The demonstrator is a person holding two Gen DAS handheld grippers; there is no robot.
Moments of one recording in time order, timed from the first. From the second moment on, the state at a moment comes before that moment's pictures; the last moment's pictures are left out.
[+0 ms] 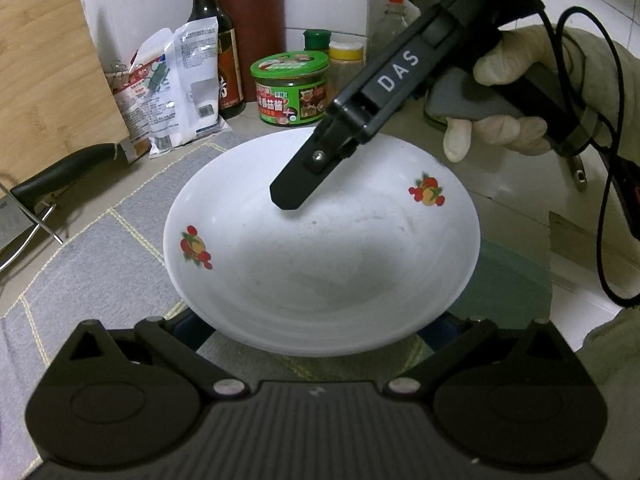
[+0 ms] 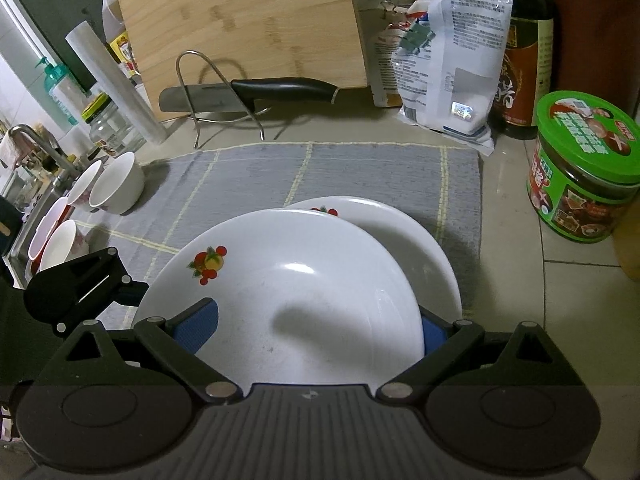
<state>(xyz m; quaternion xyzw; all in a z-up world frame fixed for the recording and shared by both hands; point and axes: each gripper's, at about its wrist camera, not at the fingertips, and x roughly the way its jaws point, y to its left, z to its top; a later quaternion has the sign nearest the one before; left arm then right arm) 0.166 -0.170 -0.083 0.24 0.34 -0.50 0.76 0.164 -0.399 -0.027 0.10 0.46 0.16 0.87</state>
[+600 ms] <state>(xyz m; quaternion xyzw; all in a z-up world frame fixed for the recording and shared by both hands) 0.170 -0.177 -0.084 0.24 0.35 -0.49 0.76 0.169 -0.402 -0.034 0.11 0.46 0.15 0.87</state>
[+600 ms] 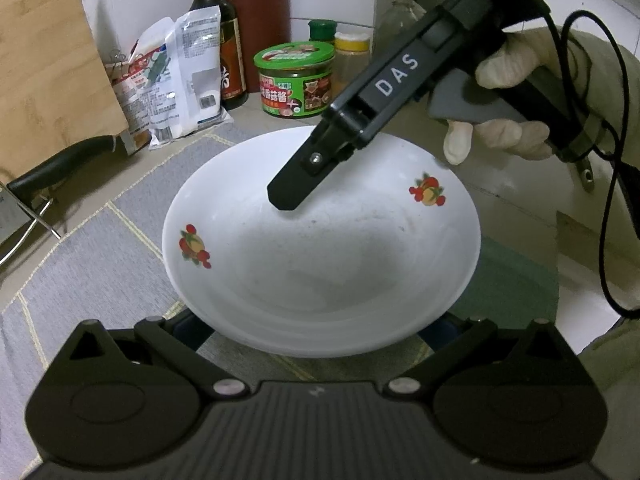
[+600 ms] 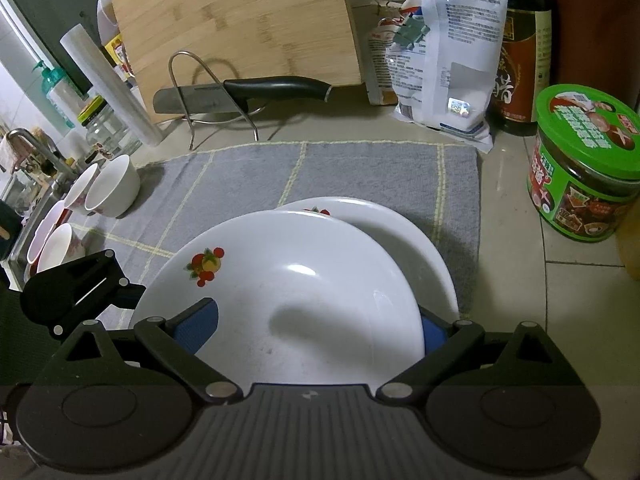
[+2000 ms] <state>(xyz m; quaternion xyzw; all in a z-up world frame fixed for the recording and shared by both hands) 0.181 -0.188 -0.095 0.29 0.37 -0.46 0.75 0.168 -0.404 -0.040 0.12 0.47 0.13 0.86</state>
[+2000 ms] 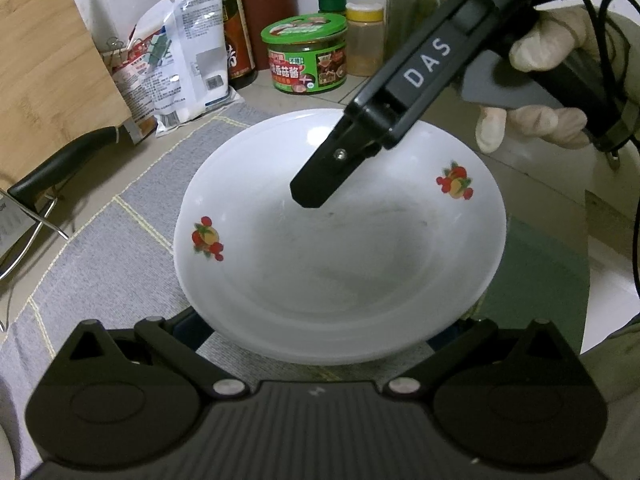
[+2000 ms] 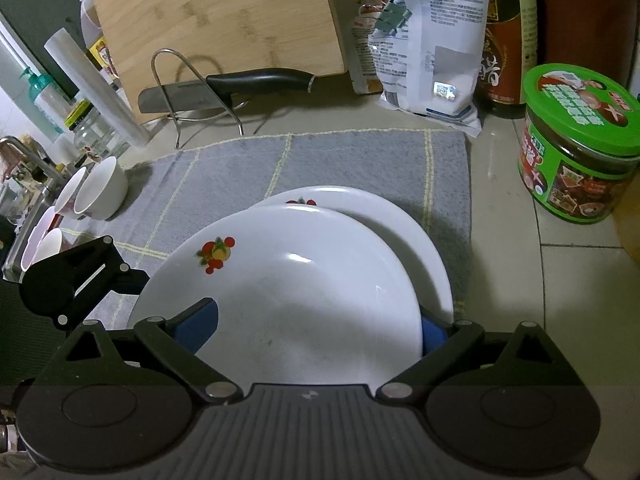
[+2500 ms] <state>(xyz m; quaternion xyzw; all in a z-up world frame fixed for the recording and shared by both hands) 0.181 -0.190 -0.096 0.30 0.37 -0.46 0.75 0.159 -0.407 -0.036 0.12 0.47 0.12 0.86</state>
